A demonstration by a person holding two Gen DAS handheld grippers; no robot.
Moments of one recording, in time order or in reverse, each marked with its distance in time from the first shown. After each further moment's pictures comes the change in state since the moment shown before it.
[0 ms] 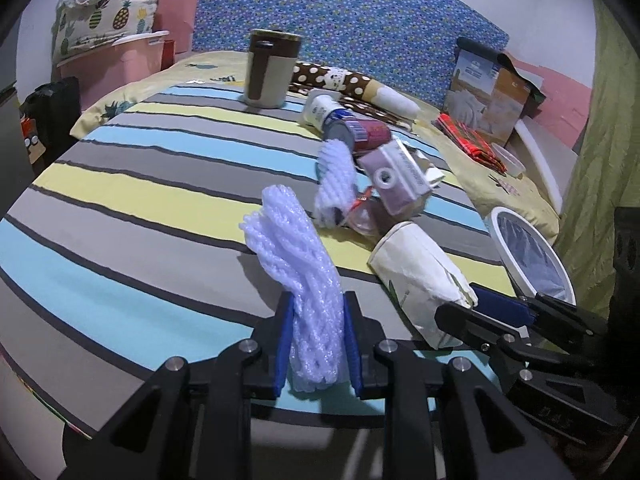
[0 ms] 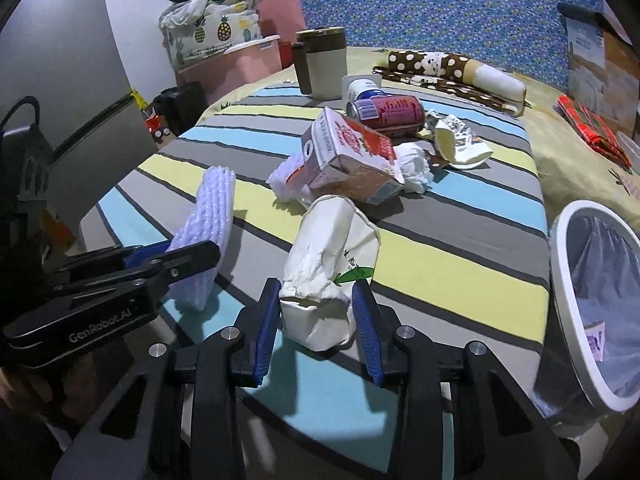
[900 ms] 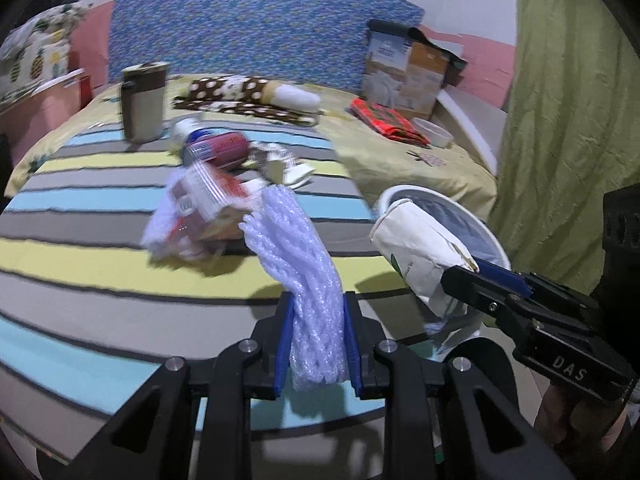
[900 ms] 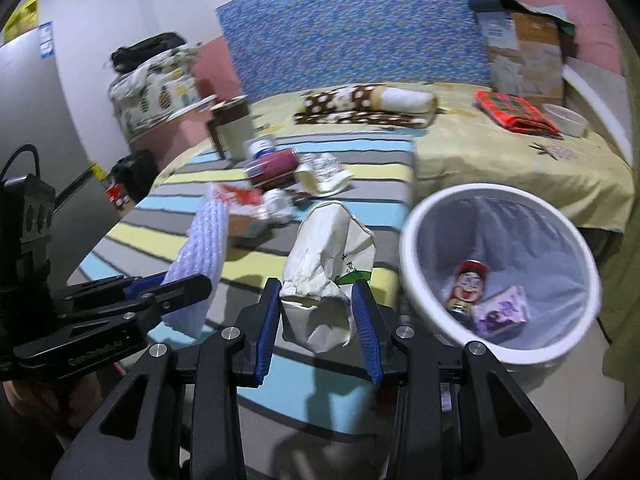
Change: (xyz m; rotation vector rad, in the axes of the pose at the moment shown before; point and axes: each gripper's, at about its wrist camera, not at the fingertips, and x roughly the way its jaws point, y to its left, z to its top) left arm -0.005 -0.111 0.009 0.198 0.003 -0.190; right arm -0.076 -0.081 -0.021 0.190 -0.171 -0.137
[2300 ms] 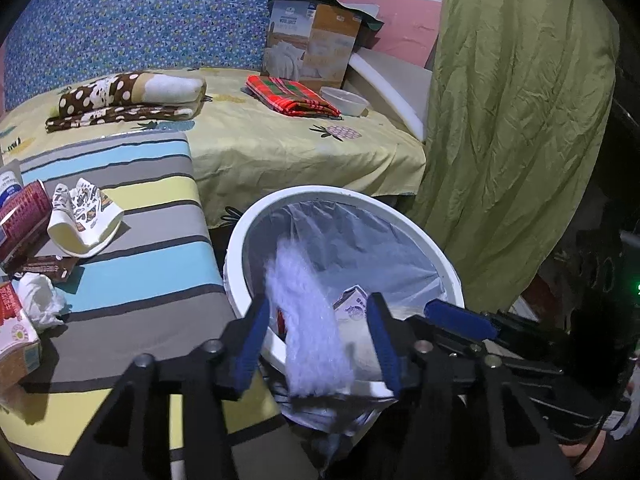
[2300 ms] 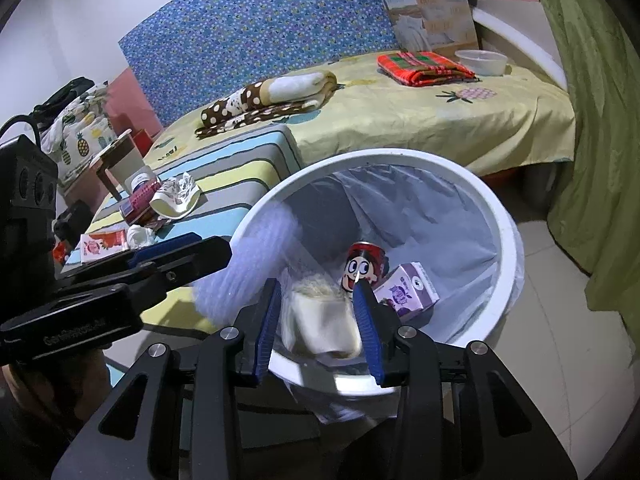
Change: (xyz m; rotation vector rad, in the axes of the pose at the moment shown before) left arm 0.114 -0.101 0.056 0.151 0.088 -0.263; right arm 0.004 -0.112 -0.006 0.231 0.023 -0.141
